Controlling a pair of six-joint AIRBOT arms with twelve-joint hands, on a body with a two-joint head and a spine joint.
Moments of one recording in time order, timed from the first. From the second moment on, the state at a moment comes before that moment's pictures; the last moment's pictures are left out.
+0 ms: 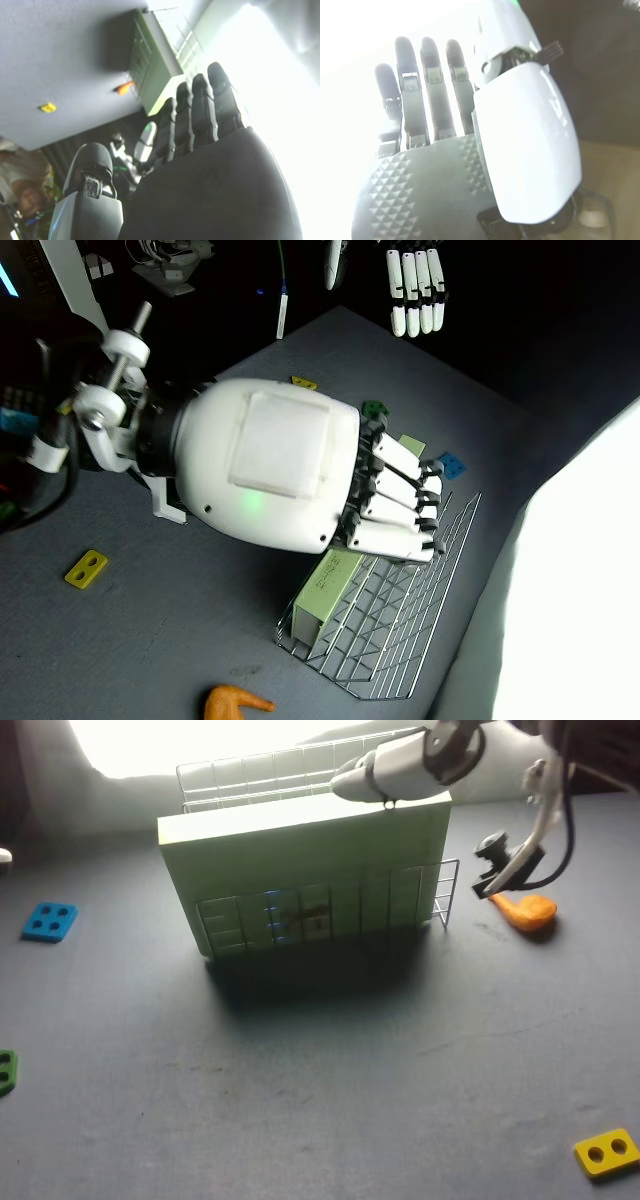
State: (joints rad) left arm -0.46 -0.23 0.83 3.00 -0.92 -1.75; right arm -0.02 -1.17 1.07 0.92 0.29 -1.81
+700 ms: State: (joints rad) left arm -0.44 -0.23 0.82 3.00 -0.92 -1.75; right arm -0.07 -0.95 0.94 0.42 0.17 -1.44
